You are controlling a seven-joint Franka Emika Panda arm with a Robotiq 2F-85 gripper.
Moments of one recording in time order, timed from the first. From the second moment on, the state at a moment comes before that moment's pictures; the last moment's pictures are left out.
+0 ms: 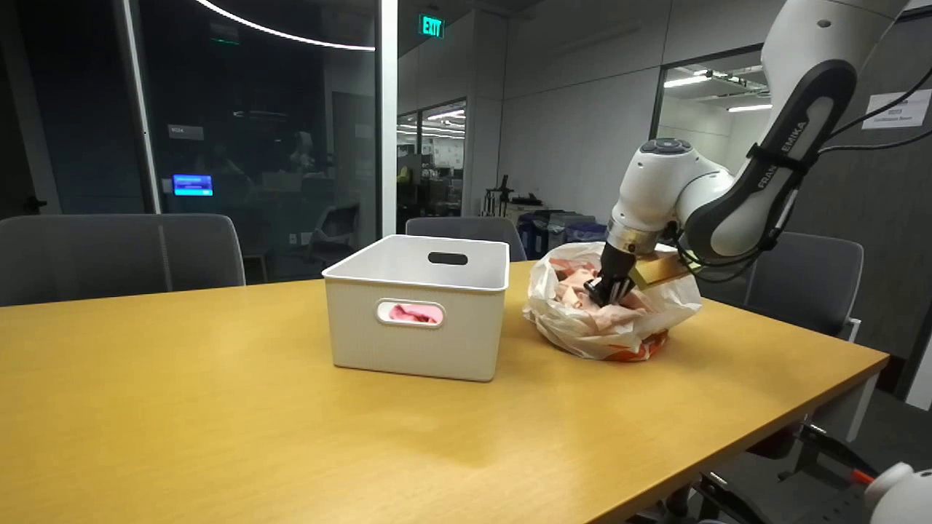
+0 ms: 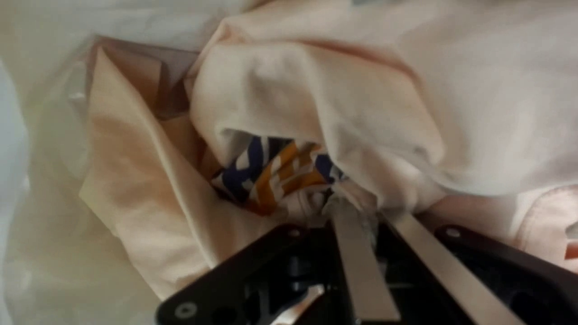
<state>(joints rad) -0.28 0.30 0.18 -2.36 -1.19 2.98 0.96</state>
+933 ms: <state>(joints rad) -0.38 0.37 0.30 -2.31 -0.83 2.82 0.65</state>
